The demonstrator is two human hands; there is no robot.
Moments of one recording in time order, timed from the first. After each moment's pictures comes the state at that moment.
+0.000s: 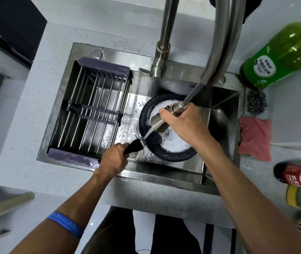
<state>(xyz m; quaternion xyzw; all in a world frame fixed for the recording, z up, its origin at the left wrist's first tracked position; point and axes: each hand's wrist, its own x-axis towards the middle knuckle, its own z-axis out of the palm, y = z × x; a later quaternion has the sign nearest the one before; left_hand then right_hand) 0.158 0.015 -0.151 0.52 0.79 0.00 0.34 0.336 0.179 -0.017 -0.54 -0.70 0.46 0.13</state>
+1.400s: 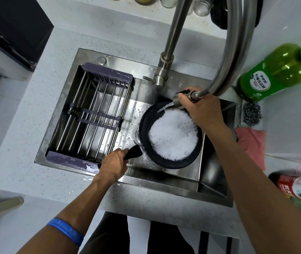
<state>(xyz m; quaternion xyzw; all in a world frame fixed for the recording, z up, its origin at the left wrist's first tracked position) 0.157 0.010 -0.165 0.50 0.80 0.01 0.34 0.343 0.240 -0.028 -0.55 -0.74 0.34 0.20</state>
